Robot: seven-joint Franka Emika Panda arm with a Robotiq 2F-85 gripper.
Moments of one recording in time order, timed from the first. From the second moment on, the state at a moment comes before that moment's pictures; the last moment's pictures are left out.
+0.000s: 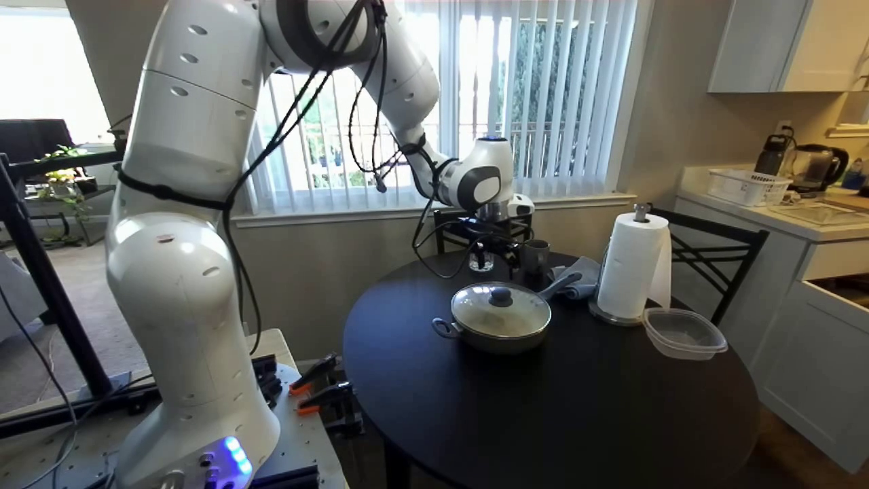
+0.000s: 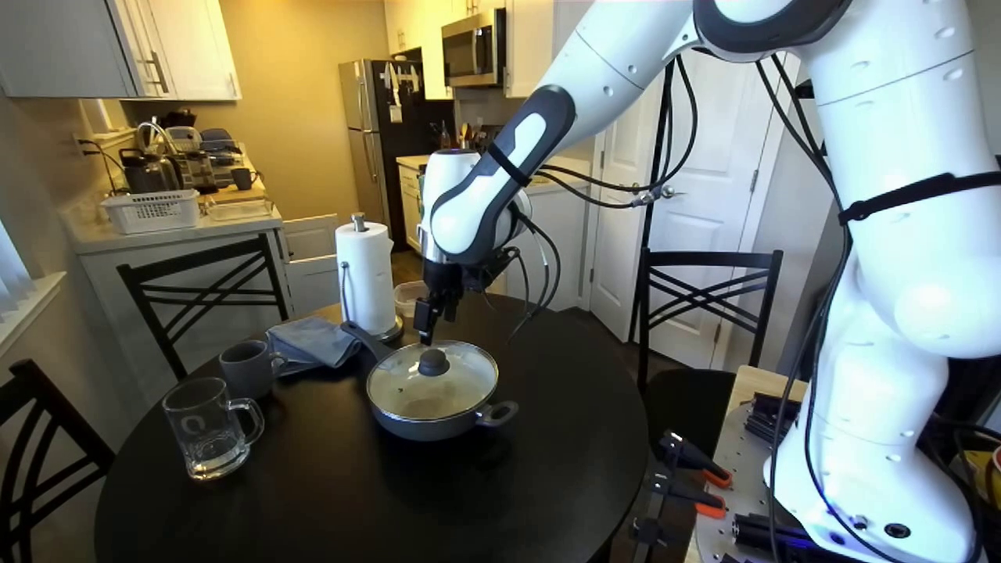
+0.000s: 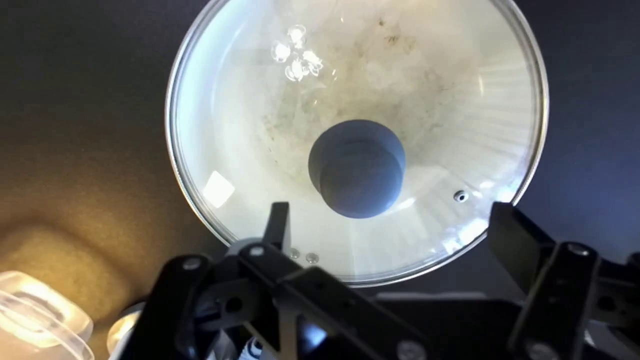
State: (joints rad) arm 0.12 0.43 0.00 -2.05 0.01 2.65 -0.13
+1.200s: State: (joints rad) arm 0.08 0.68 0.02 -1.68 0.05 2.33 -0.01
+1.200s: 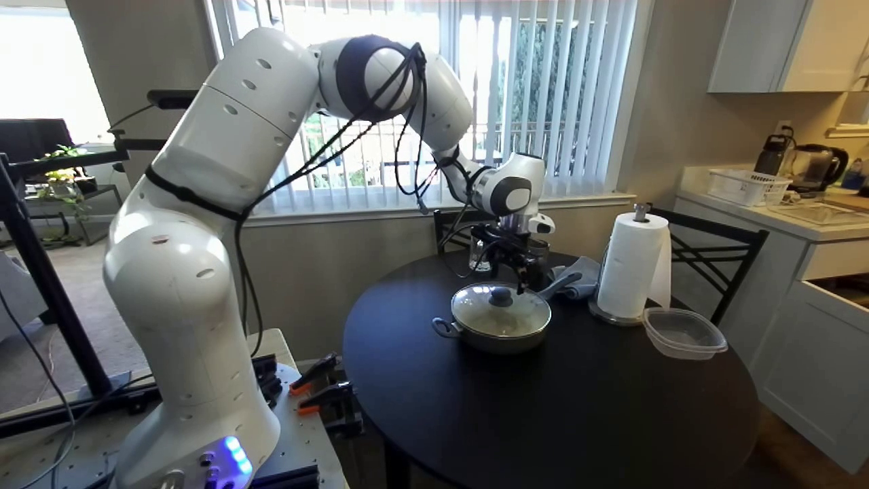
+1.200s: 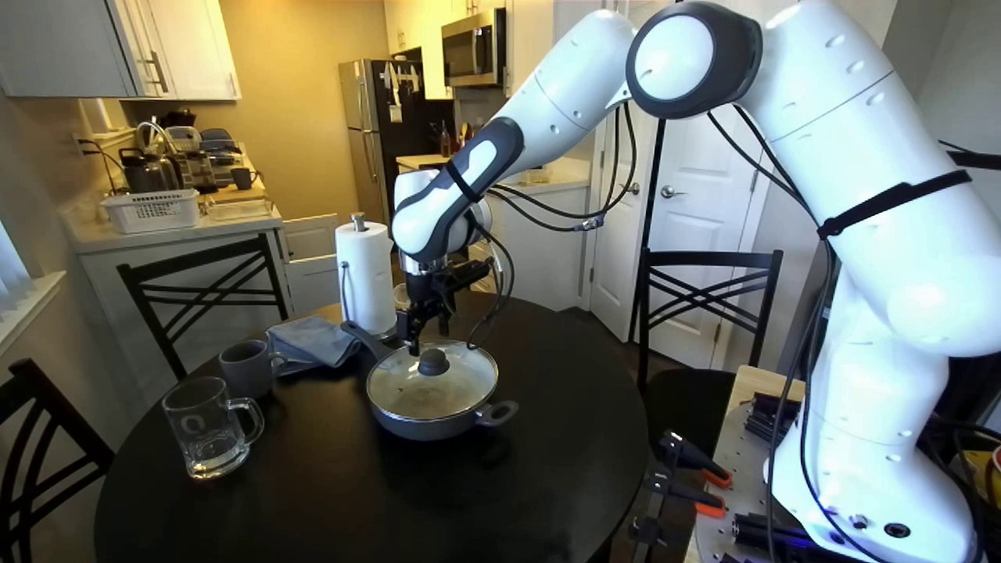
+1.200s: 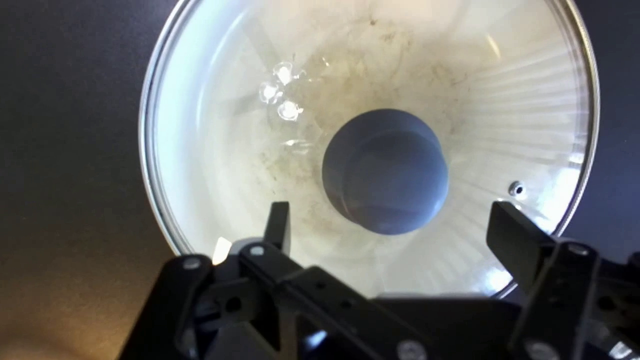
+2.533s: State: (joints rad) arm 0.07 0.77 0.04 -1.57 0.08 2.19 0.01
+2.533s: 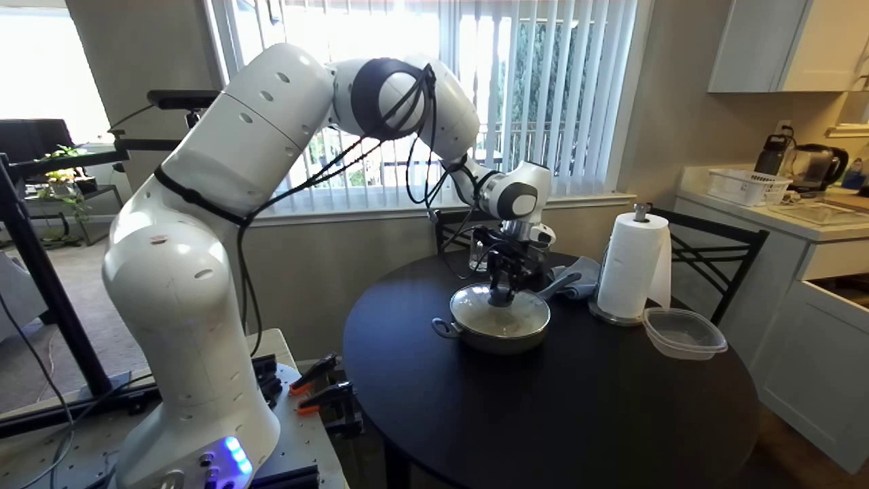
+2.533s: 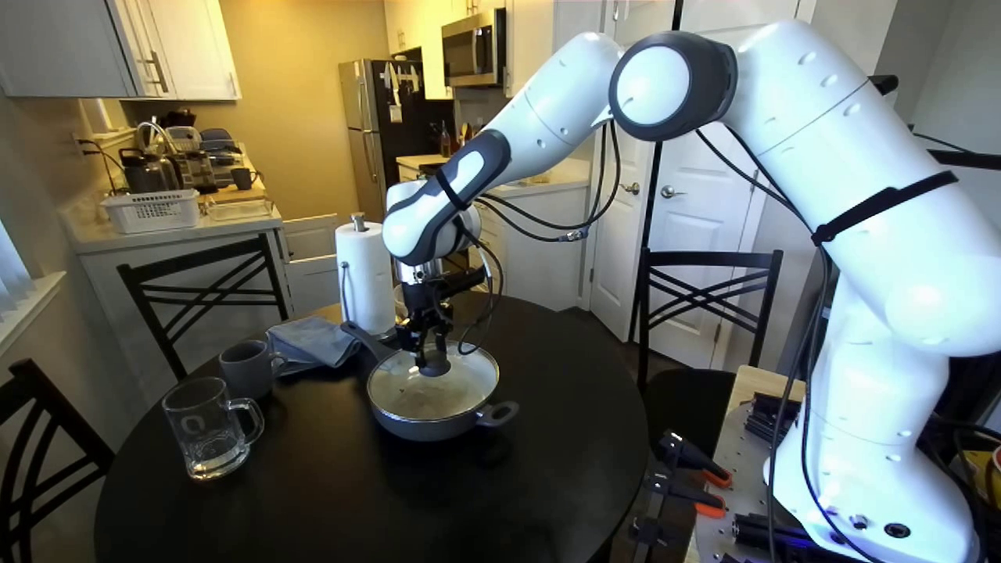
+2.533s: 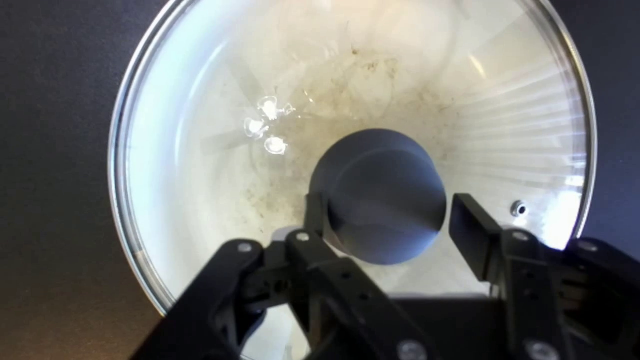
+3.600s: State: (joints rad) arm 0.06 0.80 0.04 -1.53 0.09 2.13 0.01
